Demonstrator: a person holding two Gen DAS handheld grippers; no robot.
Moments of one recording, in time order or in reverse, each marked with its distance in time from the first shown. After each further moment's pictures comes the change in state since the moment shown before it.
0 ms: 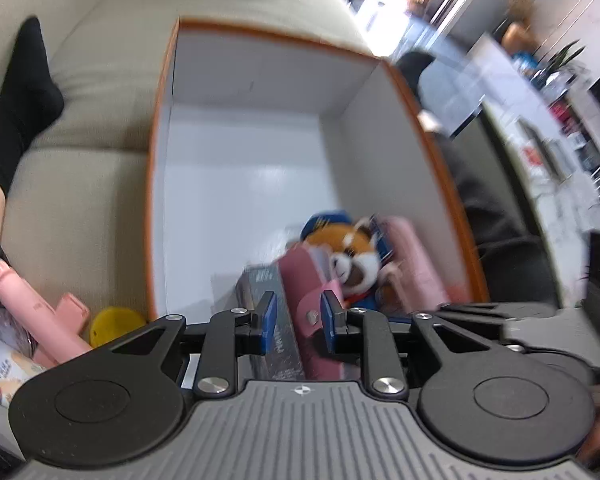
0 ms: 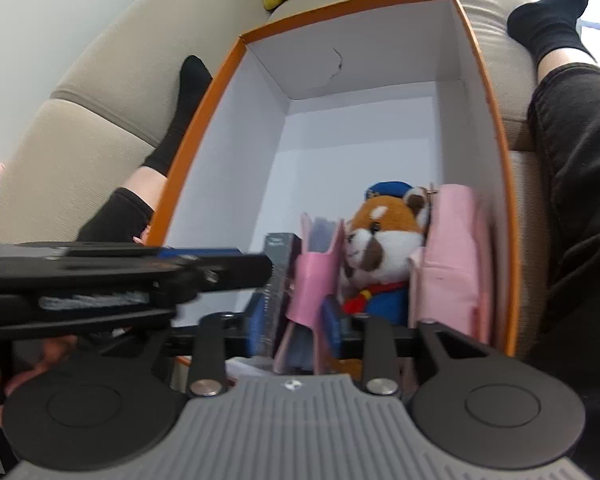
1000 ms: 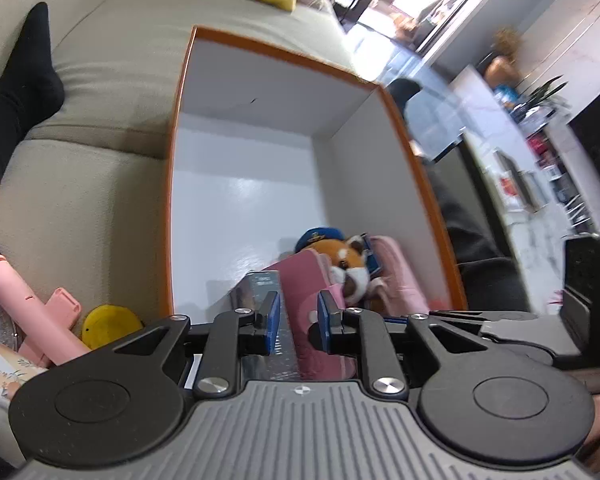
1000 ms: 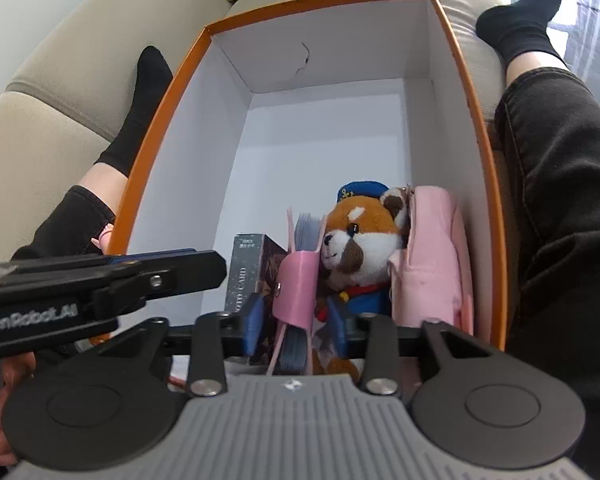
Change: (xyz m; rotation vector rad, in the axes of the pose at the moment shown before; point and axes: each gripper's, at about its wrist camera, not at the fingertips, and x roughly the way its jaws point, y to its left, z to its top) left arm 0.003 0.014 -0.007 -0.054 -0.036 -0.069; right arm 0.006 0.011 0.003 0.002 0.021 -0.170
